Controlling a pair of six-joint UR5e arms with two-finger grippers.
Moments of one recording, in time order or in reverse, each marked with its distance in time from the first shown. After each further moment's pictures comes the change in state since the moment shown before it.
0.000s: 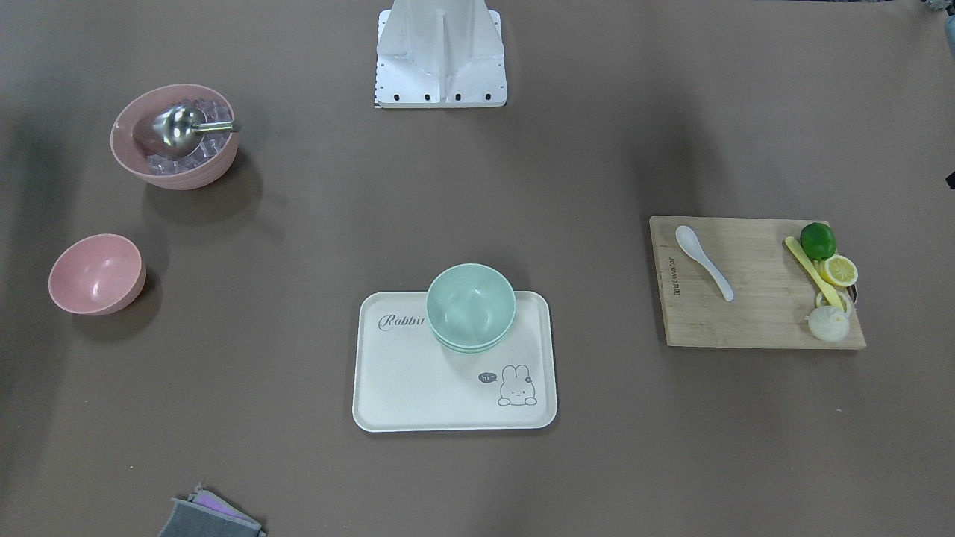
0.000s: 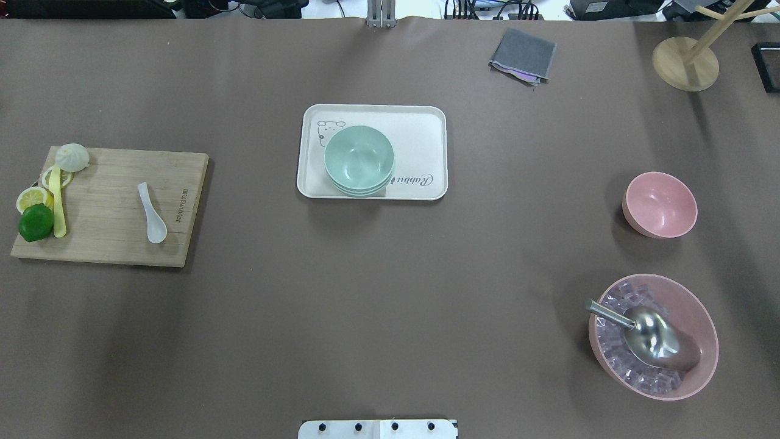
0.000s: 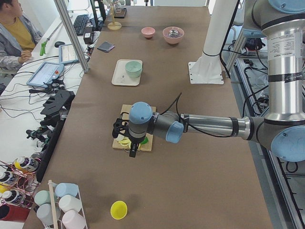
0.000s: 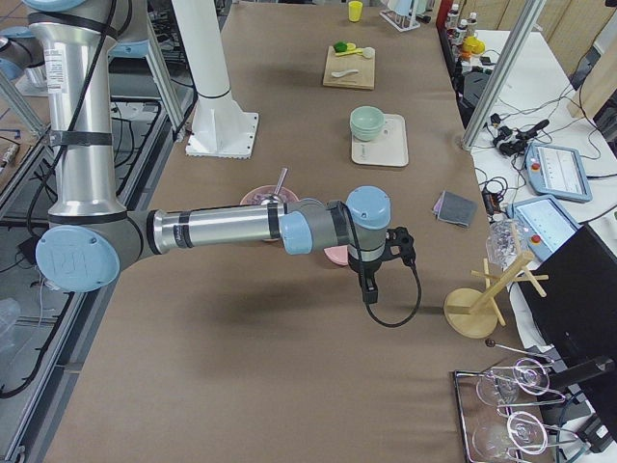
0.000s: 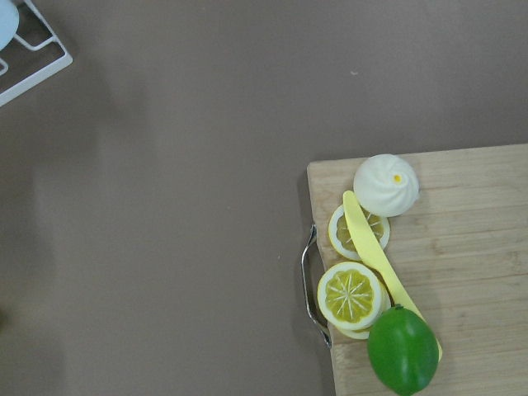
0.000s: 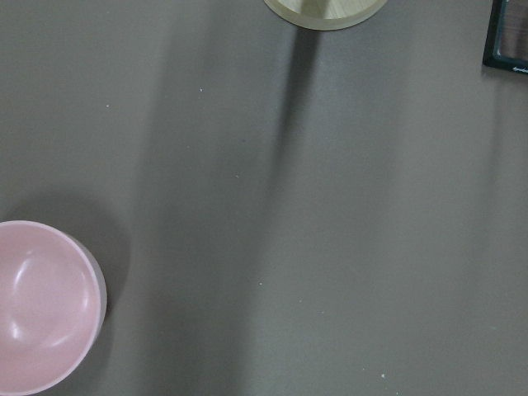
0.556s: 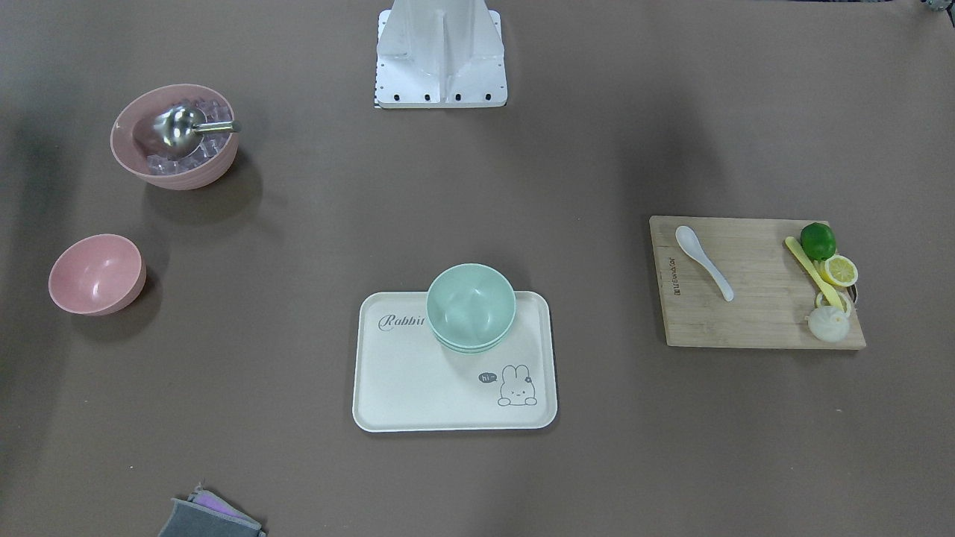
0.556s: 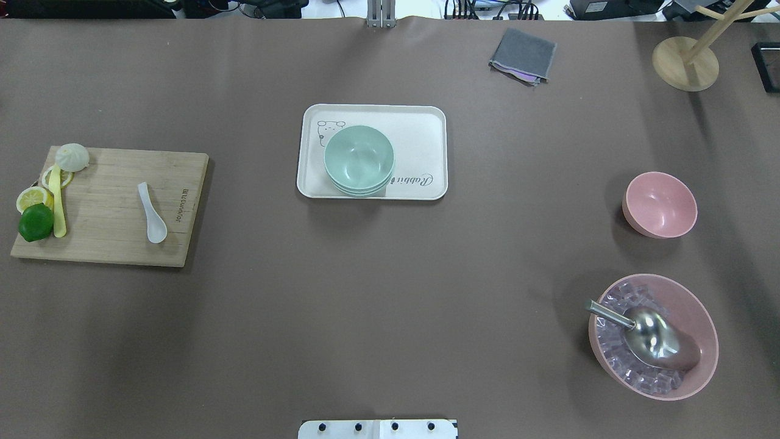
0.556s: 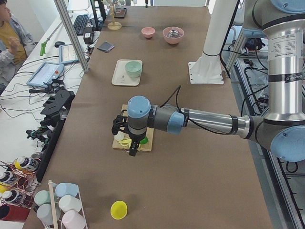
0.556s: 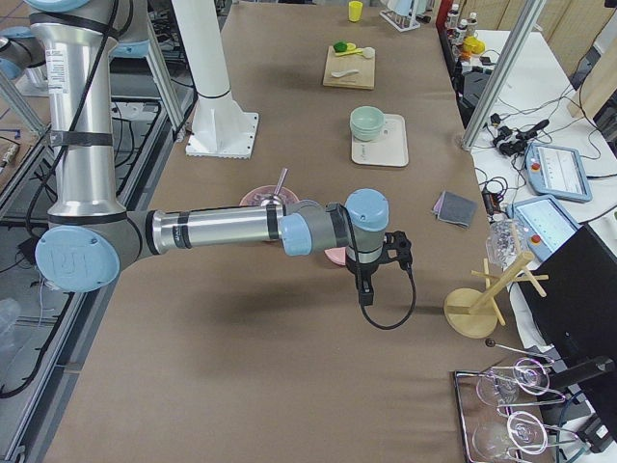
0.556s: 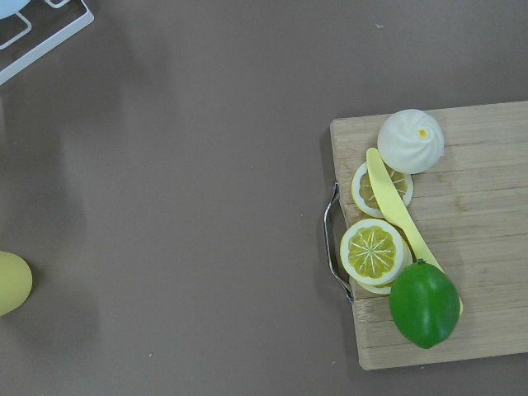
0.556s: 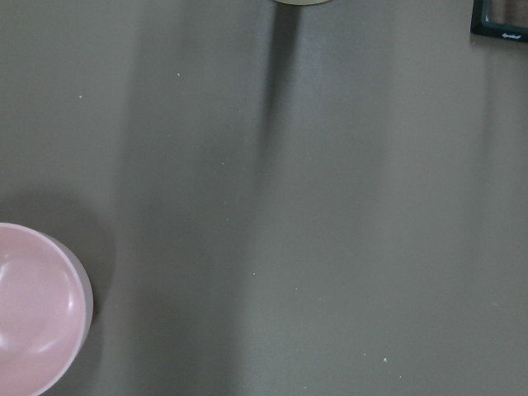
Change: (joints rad) left arm -0.025 -0.021 -0.084 0.174 0.028 0.140; right arm -0.010 -0.016 -0.003 -0.001 0.001 0.026
